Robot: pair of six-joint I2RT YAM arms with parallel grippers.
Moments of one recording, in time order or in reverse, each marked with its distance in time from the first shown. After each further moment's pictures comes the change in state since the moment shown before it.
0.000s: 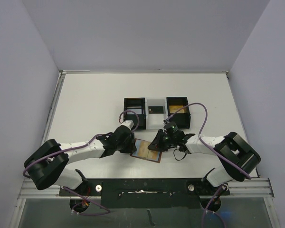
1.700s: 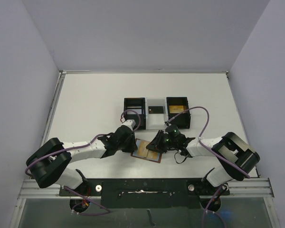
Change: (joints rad) left arm -0.010 0.028 -0.008 0.091 0.013 -0.001; right arm 0.013 0.003 -0.085 0.192 -0.003 0.096
